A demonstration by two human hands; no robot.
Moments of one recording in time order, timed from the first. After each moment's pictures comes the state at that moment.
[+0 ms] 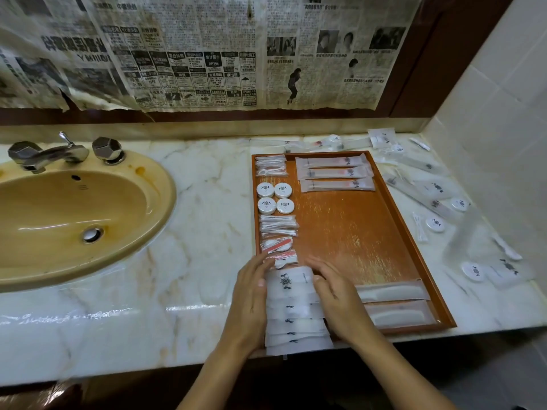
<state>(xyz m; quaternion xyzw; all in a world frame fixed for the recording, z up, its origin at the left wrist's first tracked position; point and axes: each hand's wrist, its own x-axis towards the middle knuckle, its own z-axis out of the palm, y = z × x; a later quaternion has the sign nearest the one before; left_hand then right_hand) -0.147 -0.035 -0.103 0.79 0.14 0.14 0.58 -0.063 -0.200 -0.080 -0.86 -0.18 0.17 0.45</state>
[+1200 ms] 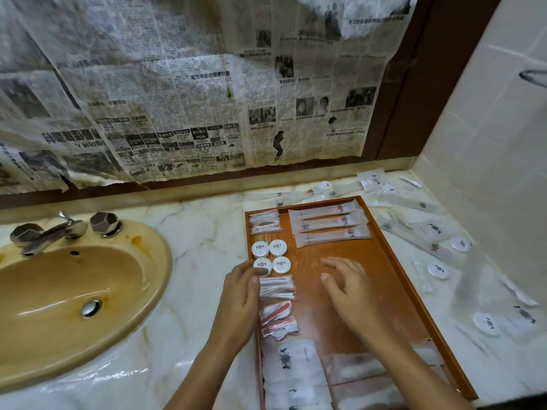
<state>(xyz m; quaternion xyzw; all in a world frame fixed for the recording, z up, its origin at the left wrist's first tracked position) -0.049 0.020 -0.041 0.87 0.15 0.11 0.45 0.038 -0.190 -0.039 -0.90 -0.15 0.04 0.42</state>
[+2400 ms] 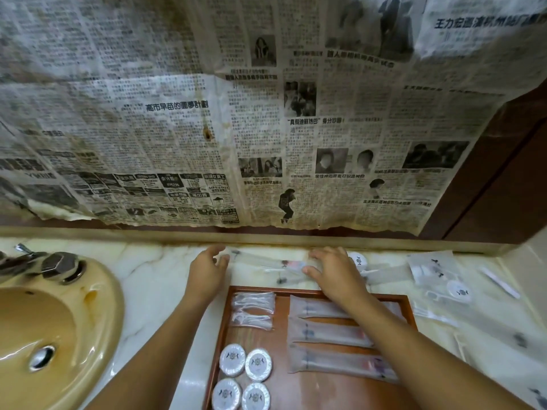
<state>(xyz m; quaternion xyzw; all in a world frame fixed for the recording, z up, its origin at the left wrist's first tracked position) 0.221 0.149 -0.081 0.84 0.38 0.12 0.37 0.365 -0.081 -0.090 -0.92 -0.29 0.11 0.25</state>
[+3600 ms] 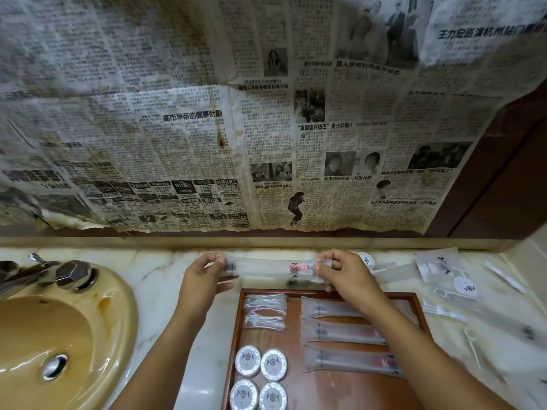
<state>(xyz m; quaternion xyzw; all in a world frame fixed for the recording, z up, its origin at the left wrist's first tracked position) 0.188 0.139 -0.043 0.63 0.38 0.20 0.65 0.338 -0.089 -0.054 -0.77 -0.16 0.26 0.56</state>
